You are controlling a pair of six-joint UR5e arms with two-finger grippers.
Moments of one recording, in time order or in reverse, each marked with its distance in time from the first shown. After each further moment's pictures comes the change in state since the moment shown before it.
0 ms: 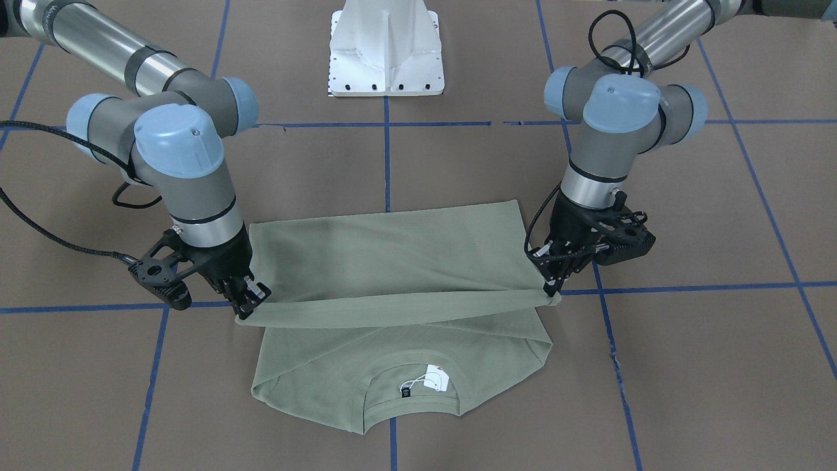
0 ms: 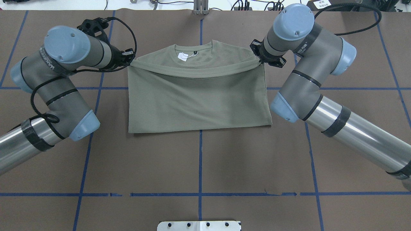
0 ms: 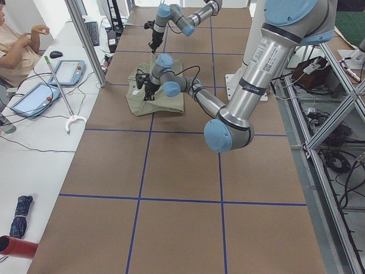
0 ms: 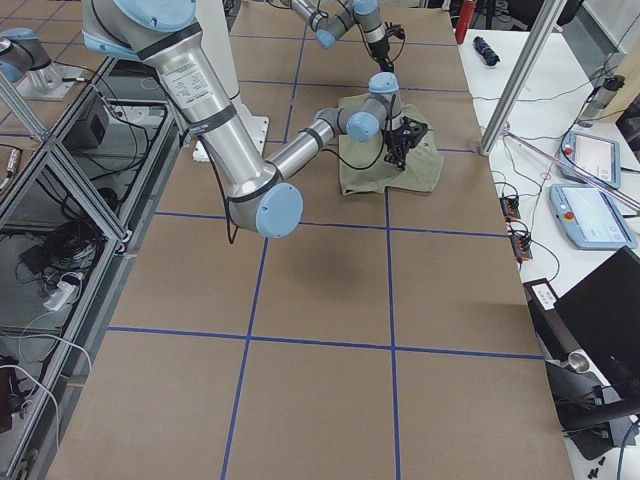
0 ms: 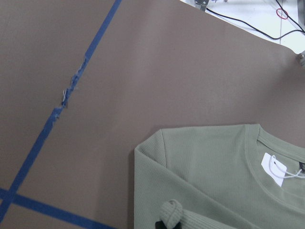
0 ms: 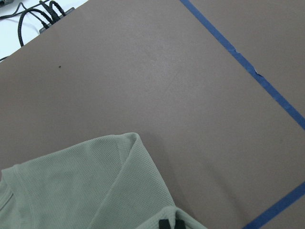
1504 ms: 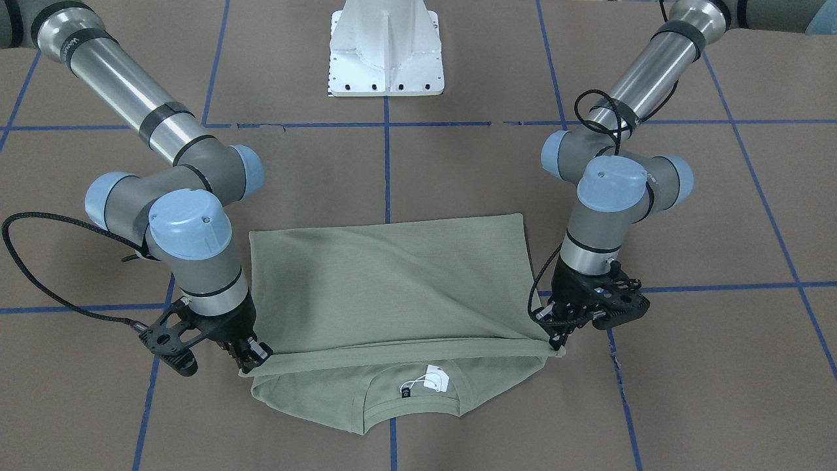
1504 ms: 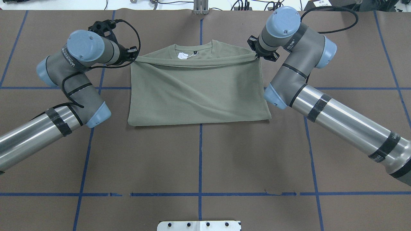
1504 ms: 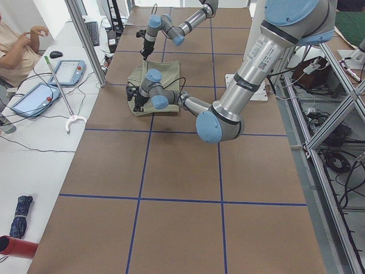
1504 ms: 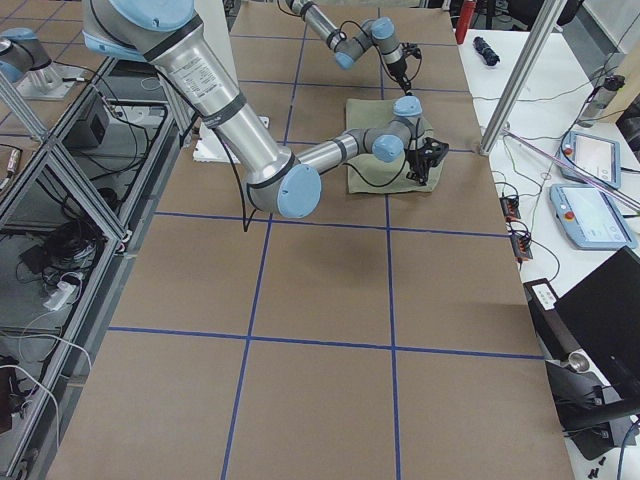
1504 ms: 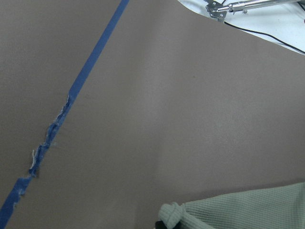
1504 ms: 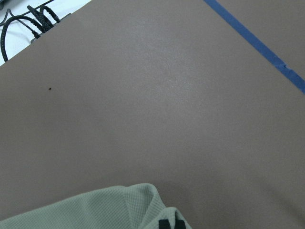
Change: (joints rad) left arm -0.006 -0.092 0.301 -0.203 0.038 0.011; right arm 0.018 0.077 -0.286 0.233 -0.009 0.005
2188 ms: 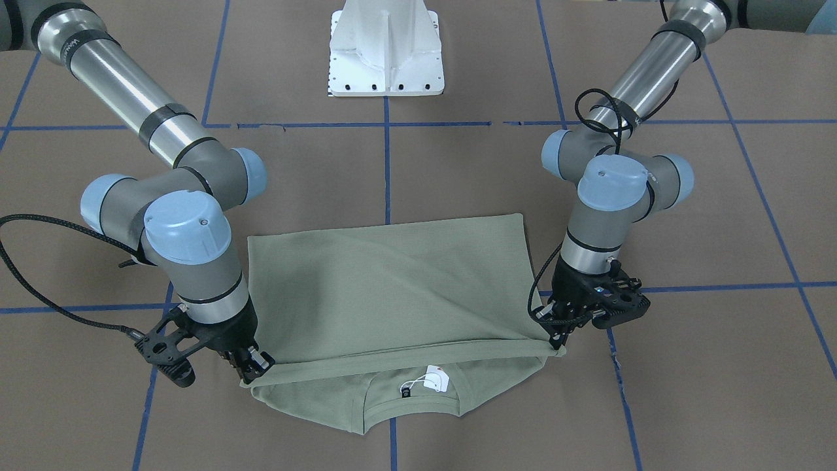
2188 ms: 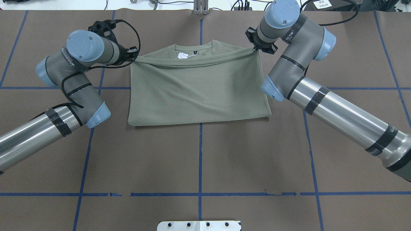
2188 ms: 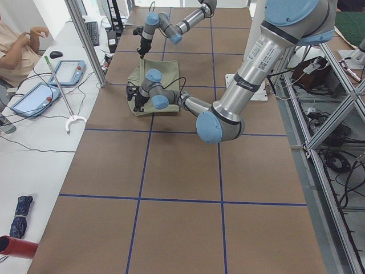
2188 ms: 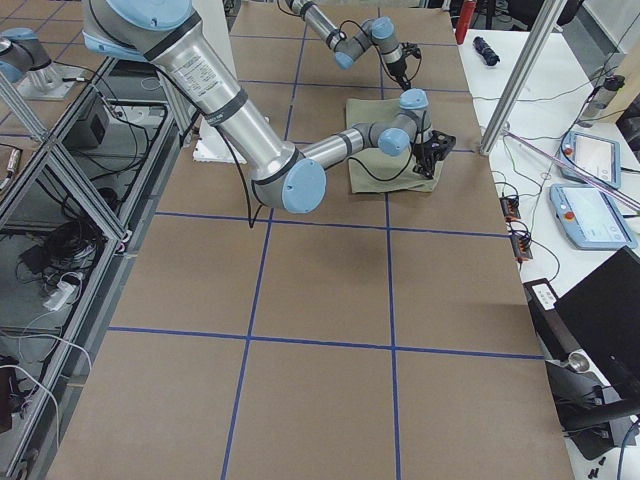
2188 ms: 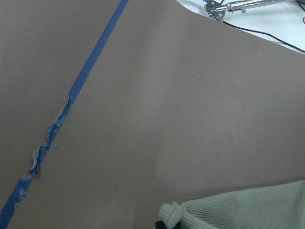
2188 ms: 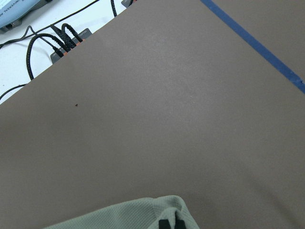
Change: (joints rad) left arm 0.000 0.004 -0.005 0.002 0.000 0.009; right arm 0.023 0.037 -0.019 0.000 0.005 0.006
